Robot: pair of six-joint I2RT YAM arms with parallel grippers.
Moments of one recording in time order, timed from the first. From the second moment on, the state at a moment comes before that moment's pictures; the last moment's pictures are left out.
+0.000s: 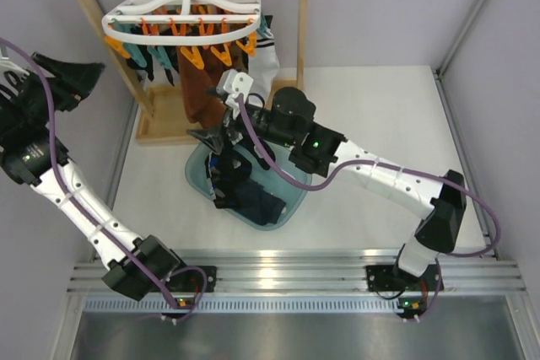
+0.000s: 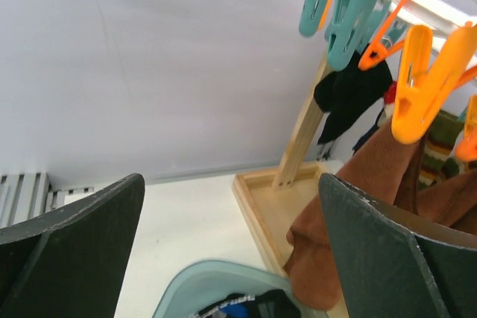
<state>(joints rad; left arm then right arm) 0.82 1.21 1.61 -0.30 1.09 -0.72 1.07 1.65 1.64 0.18 -0.21 -0.19</state>
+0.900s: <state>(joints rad) 0.69 1.25 1.57 0.08 1.11 -0.86 1.11 2.12 2.00 0.73 -0.09 -0.20</state>
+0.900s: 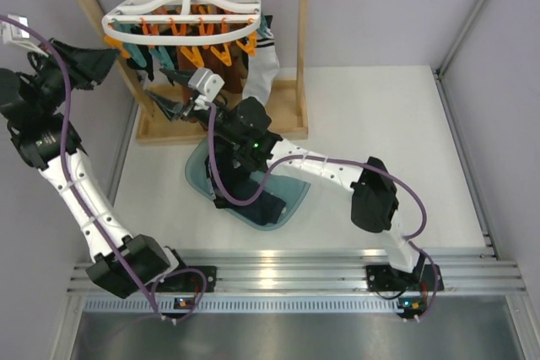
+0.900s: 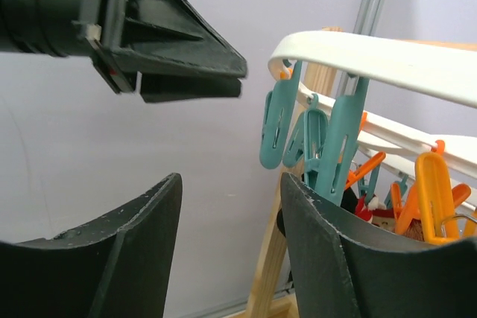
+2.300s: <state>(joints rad) 0.59 1.23 1.64 -0.13 0.96 -0.79 1.12 2.13 2.02 0.79 -0.03 -0.16</state>
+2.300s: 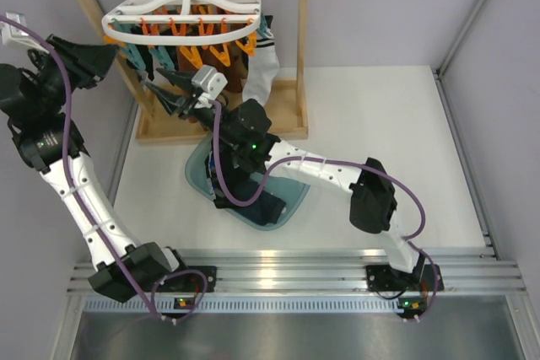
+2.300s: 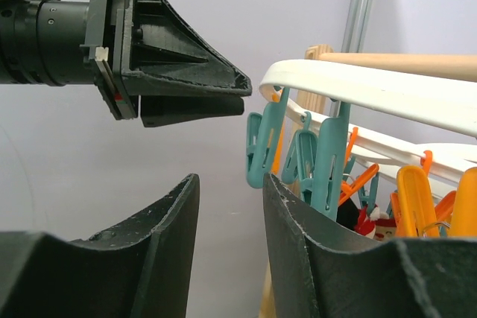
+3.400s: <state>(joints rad) 0.57 1.32 1.63 -0.03 0.99 -0.83 1.13 2.13 2.02 0.80 -0.03 -0.16</state>
